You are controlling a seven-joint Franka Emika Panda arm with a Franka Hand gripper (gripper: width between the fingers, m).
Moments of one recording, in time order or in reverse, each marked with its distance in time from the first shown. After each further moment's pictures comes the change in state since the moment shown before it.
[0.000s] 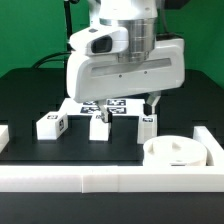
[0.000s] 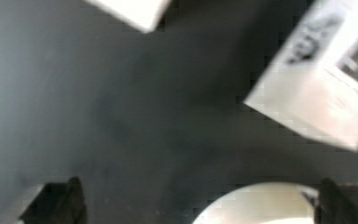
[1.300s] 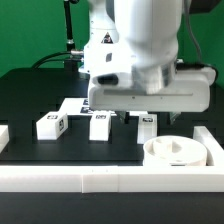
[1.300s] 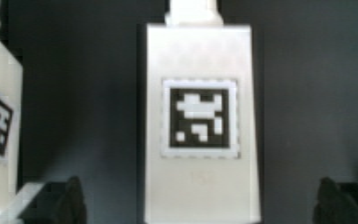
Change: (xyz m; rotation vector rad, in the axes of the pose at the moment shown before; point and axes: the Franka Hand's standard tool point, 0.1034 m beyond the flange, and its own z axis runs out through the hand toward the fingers) arm -0.019 -0.036 0.027 0.127 -0.518 0.377
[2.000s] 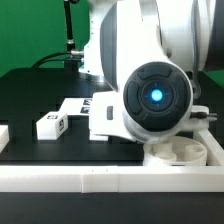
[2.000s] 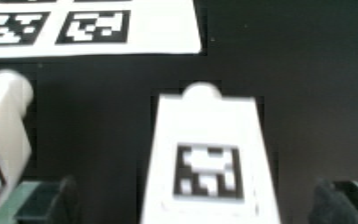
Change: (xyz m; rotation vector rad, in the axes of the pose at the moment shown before) arm 0.003 -0.001 0.020 -0.031 -0.472 -0.016
